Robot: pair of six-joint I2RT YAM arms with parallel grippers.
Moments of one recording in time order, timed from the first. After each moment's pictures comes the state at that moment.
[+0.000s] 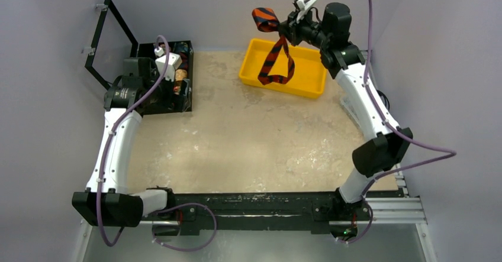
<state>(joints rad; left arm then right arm) -0.02 1.23 1.39 -0.95 0.27 0.20 0.30 1.74 1.92 -0.26 -0.46 -0.24</state>
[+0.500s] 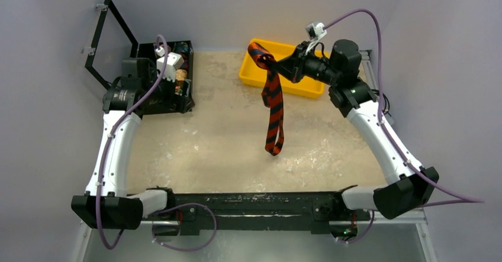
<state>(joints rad) -0.02 1.21 1.39 -0.94 0.38 0.20 0.36 1.32 1.41 -0.17 -0.59 0.22</state>
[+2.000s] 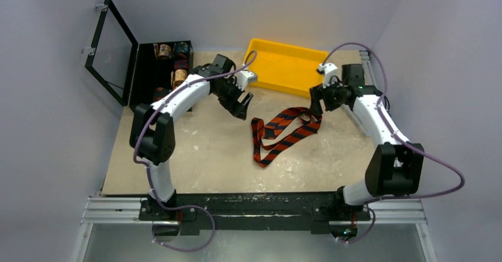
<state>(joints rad) -0.44 1.87 1.58 -0.84 0.47 0.31 -0.03 1.44 1.18 -0.65 -0.40 -0.32</state>
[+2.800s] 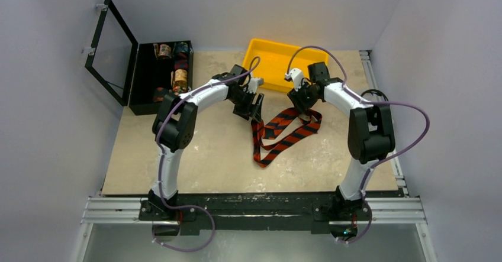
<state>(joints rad) -0.51 2.14 1.65 -0.64 0.48 -0.16 0.20 1.85 1.33 -0.50 -0.25 -0.56</state>
